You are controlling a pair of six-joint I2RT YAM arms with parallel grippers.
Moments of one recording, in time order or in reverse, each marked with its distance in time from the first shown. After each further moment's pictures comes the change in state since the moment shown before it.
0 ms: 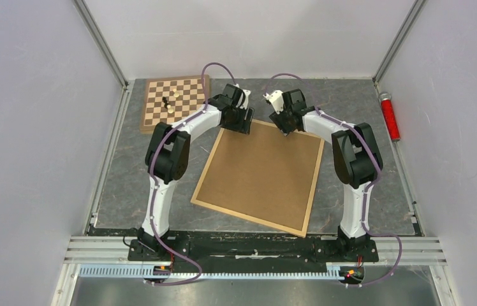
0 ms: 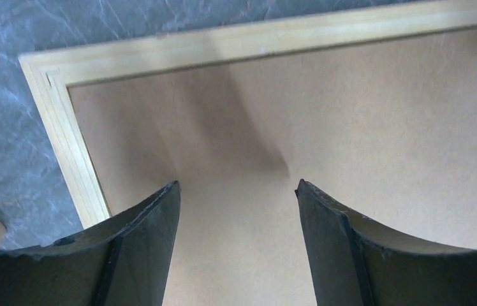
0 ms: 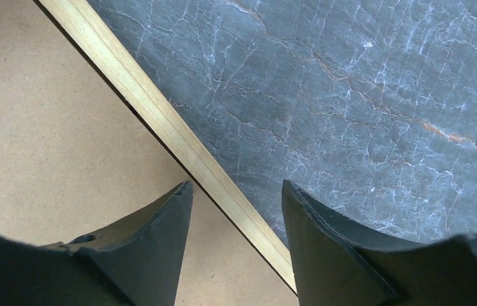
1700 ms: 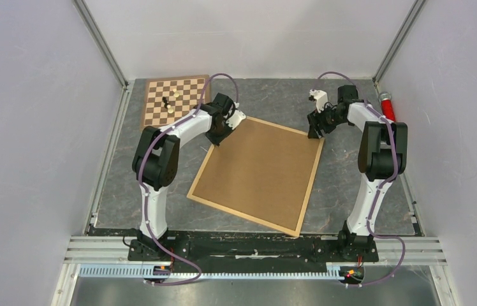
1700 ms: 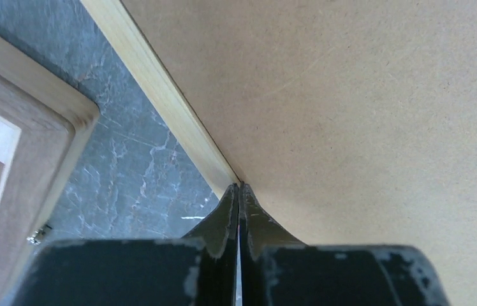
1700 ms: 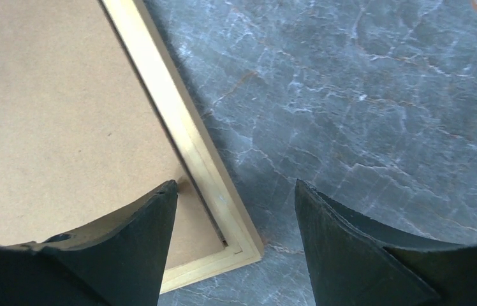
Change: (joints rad) left arm 0.042 -0.165 -0.225 -0.196 -0.169 0.511; right arm -0.414 0.014 0.060 -0.290 -0.623 -0.248
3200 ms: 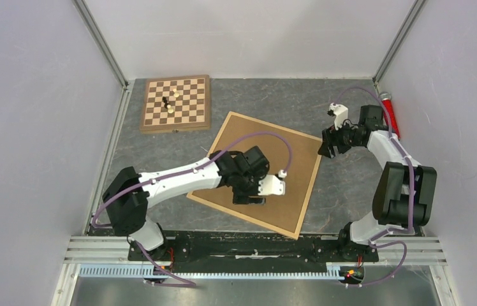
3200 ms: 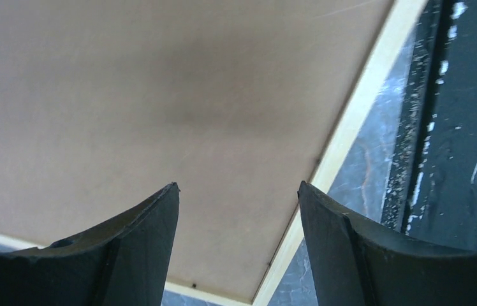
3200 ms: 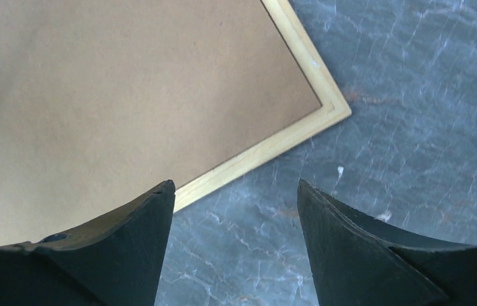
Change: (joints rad) left arm -0.563 -0.484 -0.365 -0.059 0.171 0.245; right arm -0.111 -0.497 -0.462 0.033 -0.115 0.054
